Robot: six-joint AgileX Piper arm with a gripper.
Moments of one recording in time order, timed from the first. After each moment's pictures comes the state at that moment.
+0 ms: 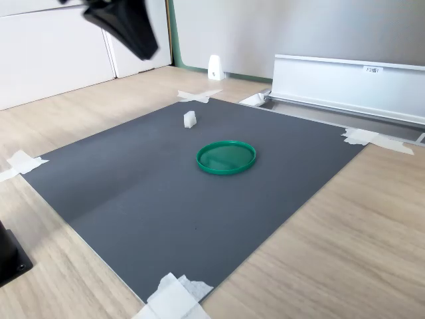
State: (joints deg) arm -7.5 61.9 -49.5 0.0 48.6 -12.8
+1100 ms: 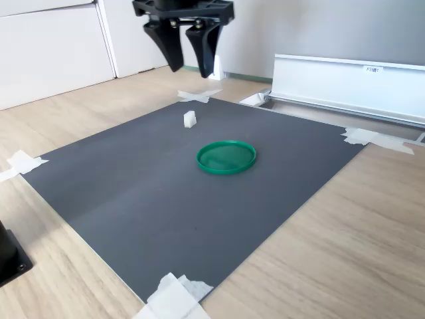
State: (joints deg) arm 1.9 85.8 -65.2 6.6 52.8 -10.4
